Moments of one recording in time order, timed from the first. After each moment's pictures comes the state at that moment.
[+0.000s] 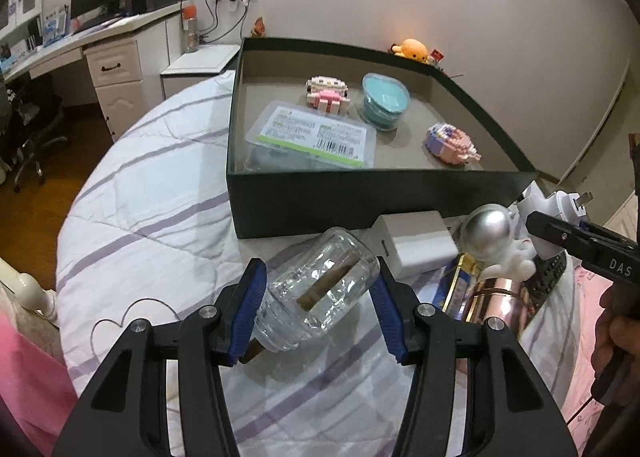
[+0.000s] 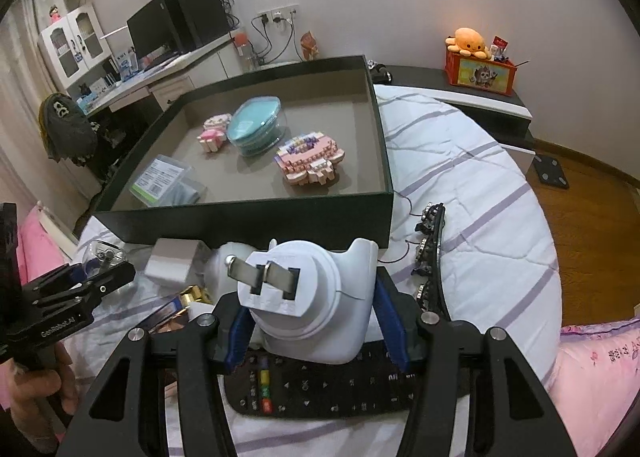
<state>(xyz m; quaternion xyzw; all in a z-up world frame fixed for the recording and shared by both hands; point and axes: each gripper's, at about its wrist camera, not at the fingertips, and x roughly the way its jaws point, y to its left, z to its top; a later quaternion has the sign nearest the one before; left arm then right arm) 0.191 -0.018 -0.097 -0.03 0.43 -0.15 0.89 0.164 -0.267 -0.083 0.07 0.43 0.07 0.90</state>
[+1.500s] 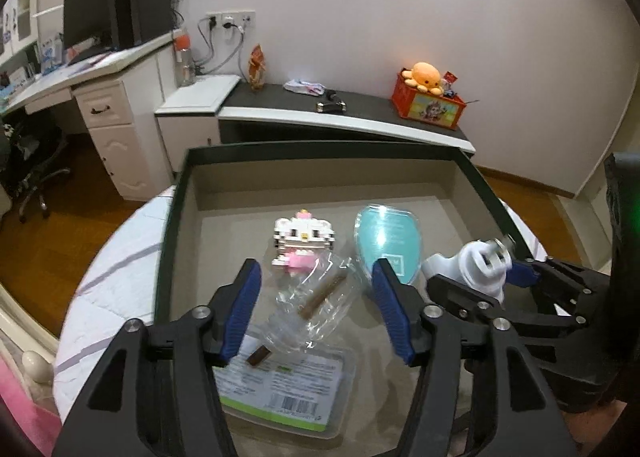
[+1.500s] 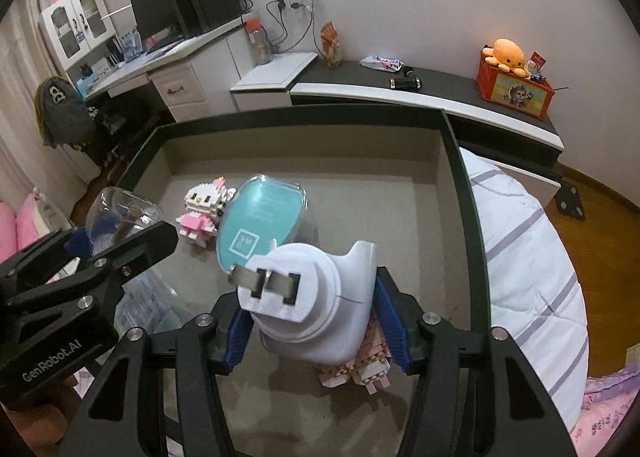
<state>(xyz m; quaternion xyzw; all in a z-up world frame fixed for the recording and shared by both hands) 0.330 -0.076 -0.058 -0.01 0.41 -0.12 0.91 0.308 -0.229 -0.080 0.03 0.45 0.09 0.89</state>
